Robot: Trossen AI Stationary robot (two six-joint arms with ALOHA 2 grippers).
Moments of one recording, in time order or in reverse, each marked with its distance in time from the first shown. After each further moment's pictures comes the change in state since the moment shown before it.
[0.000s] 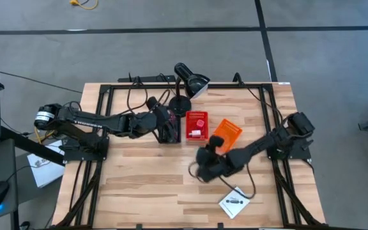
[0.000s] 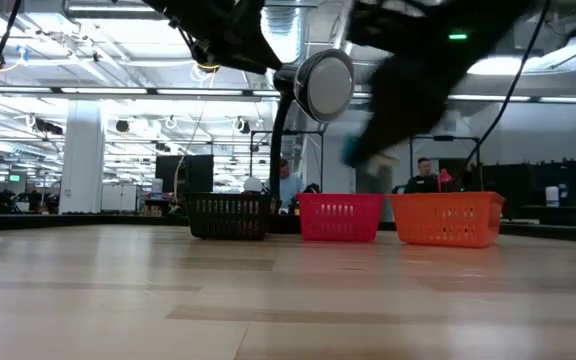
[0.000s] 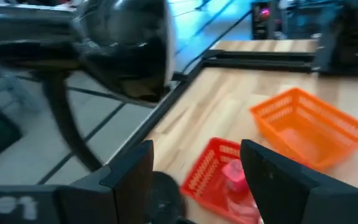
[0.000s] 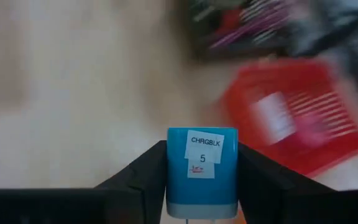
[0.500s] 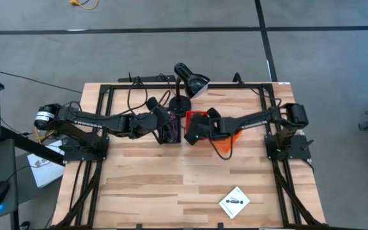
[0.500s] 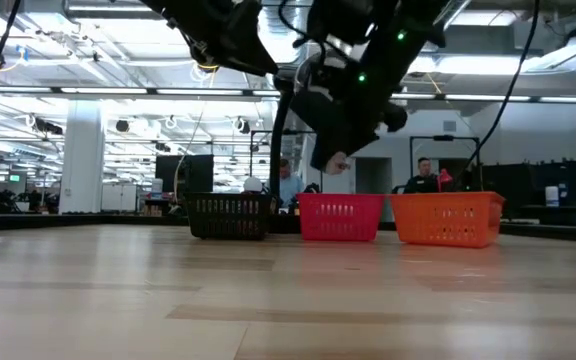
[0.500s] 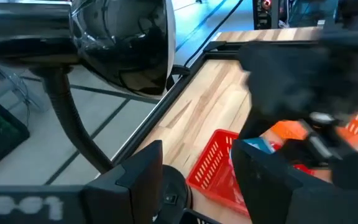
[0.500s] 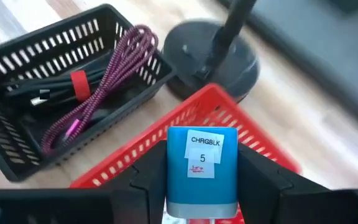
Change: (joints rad) left arm -0.001 0.000 0.000 -0.031 -0.008 0.024; right arm -0.389 -0.002 0.077 0.049 -0.109 0.061
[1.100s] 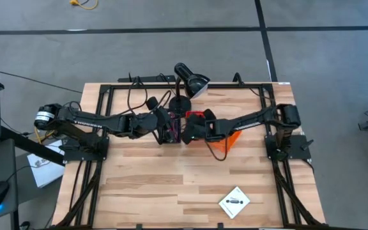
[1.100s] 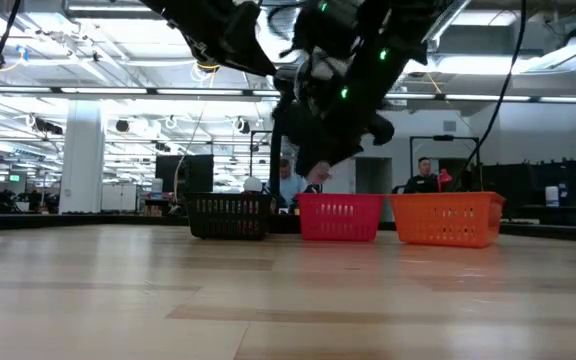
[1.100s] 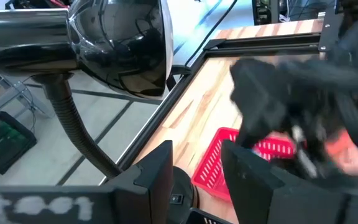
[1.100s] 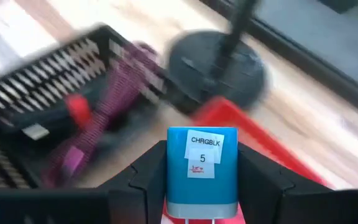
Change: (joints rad) left arm 0.000 0.000 0.000 -0.003 -0.002 0.045; right arm -0.023 0.079 0.009 0.120 0.034 0.026
